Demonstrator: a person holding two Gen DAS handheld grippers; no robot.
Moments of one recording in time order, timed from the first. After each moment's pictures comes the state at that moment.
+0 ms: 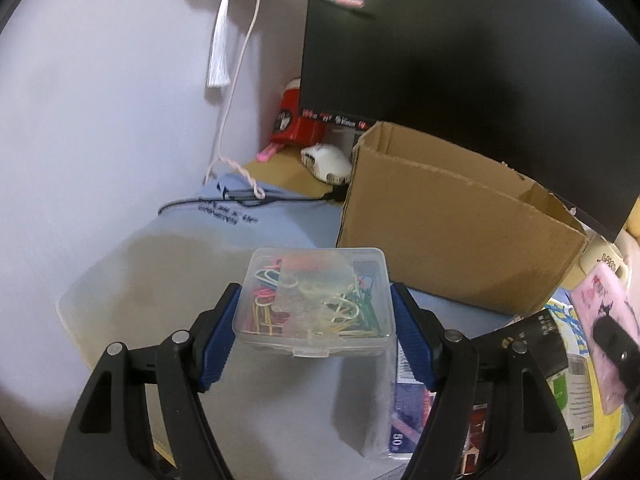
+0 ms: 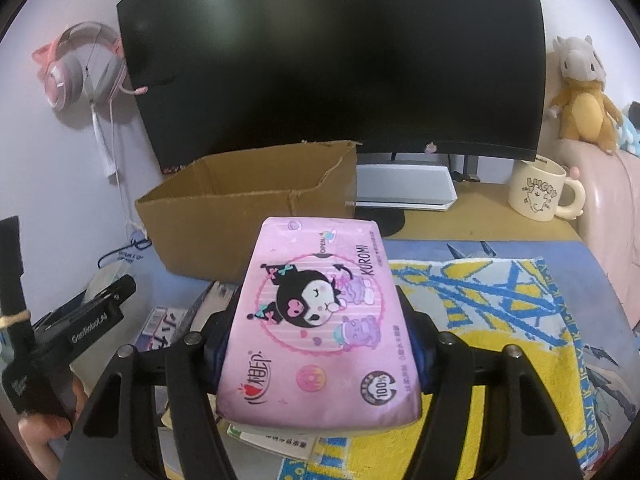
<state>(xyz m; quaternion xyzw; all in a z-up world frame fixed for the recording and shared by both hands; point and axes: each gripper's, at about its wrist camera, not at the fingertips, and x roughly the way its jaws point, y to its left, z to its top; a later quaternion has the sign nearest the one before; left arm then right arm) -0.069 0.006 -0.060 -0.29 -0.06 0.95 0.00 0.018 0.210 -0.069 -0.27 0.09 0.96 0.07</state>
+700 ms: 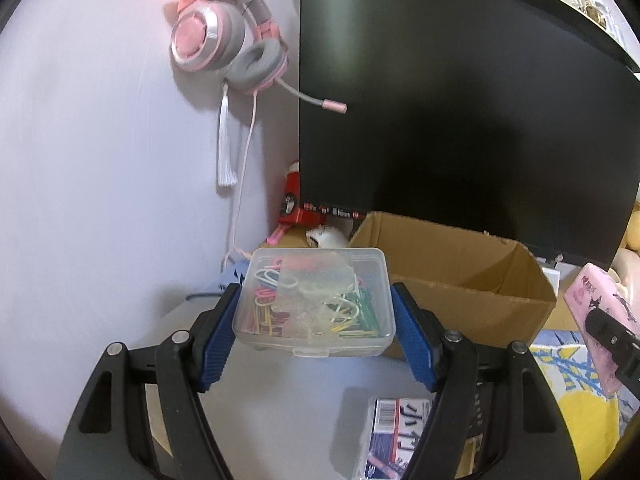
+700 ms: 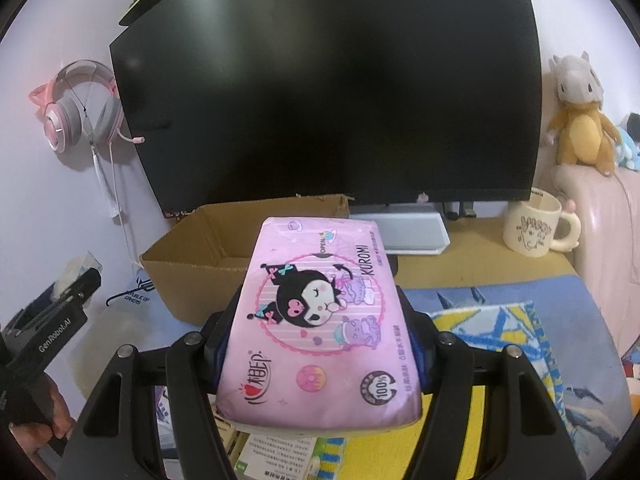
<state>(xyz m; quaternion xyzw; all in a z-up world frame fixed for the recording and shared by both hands) -0.049 0.013 0.015 -0.20 -0.03 0.98 -0.02 0.010 0.228 -0.026 -0.23 0.09 0.97 0.07</state>
